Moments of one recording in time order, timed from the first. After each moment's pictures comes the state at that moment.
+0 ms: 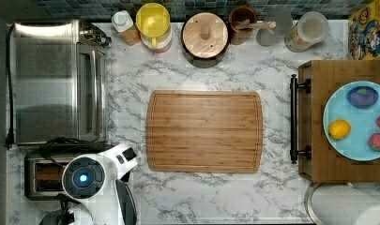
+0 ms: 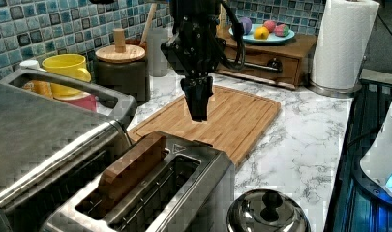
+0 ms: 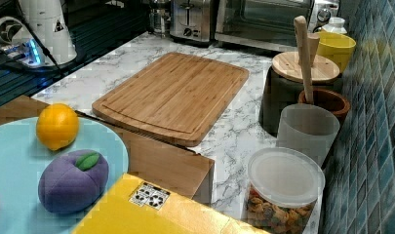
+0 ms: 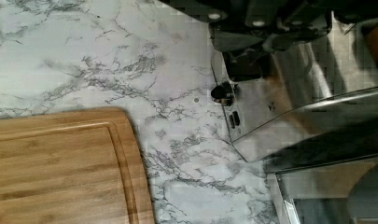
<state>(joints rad) 0.29 -0.21 0.26 -2.41 0.34 0.57 -0.22</state>
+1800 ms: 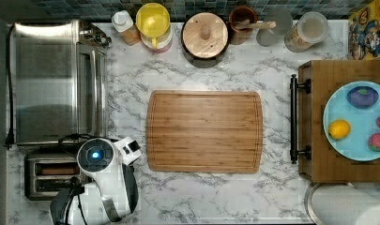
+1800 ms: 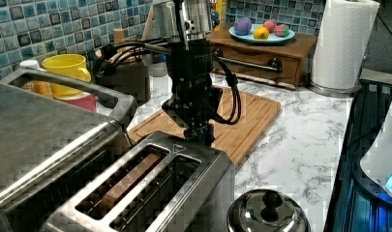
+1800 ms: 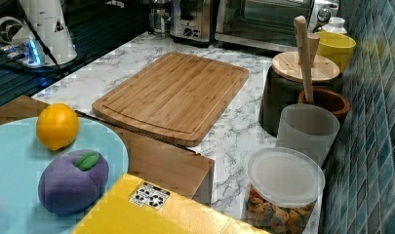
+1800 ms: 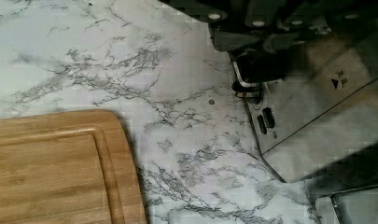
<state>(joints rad) 0.30 -0.01 0.27 -2.41 0.35 0.67 -0.25</state>
